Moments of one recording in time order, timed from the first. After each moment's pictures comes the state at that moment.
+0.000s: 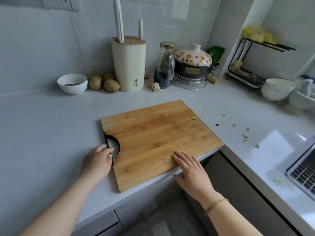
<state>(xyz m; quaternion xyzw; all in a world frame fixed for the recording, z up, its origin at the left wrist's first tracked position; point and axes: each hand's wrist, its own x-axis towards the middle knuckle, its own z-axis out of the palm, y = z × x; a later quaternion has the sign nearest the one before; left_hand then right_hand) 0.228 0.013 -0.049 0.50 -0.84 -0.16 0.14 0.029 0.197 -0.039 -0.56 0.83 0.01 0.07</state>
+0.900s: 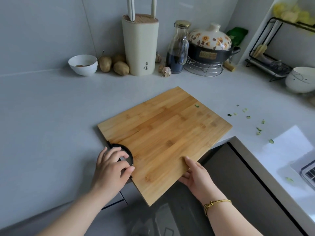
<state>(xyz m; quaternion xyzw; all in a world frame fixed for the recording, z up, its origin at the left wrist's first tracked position) 0.243 0.085 -0.074 0.35 -0.90 -0.05 0.26 0.039 0.204 -0.053 0.01 0.57 -0.61 0.55</state>
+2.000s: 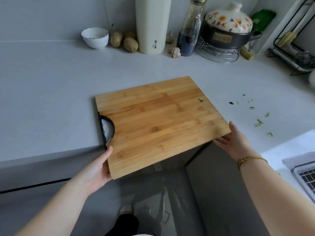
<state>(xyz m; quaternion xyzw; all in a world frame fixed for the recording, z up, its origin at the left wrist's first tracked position) 0.238 0.177 -0.053 0.51 -0.24 -0.78 0.26 -0.101 0.231 -0.025 -0.01 0.66 -0.60 0.46</state>
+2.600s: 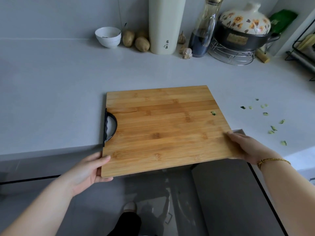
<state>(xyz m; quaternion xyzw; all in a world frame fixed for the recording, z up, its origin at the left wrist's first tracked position) 0.272 0.174 -0.043 0.54 -0.32 -0.75 0.22 -0.121 0.232 -0.016 -0.16 0.76 -0.36 0.52</state>
